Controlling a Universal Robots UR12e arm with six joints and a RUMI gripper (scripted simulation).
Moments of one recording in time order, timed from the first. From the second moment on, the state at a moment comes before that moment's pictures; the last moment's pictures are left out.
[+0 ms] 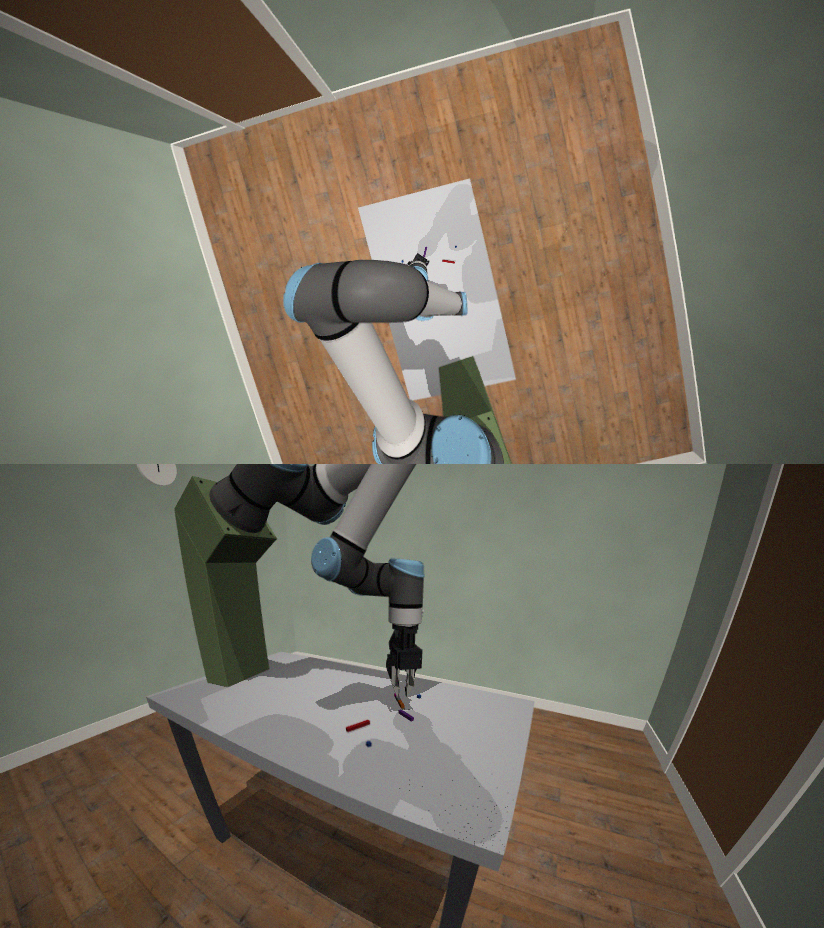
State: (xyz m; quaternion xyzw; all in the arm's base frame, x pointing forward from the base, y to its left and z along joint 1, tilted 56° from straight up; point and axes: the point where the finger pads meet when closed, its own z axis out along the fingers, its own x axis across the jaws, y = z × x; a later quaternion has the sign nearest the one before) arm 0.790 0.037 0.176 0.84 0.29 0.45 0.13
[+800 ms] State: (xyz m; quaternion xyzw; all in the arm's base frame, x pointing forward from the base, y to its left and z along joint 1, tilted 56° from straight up) arm 0.742 0.035 0.211 0.83 0.29 0.45 0.13
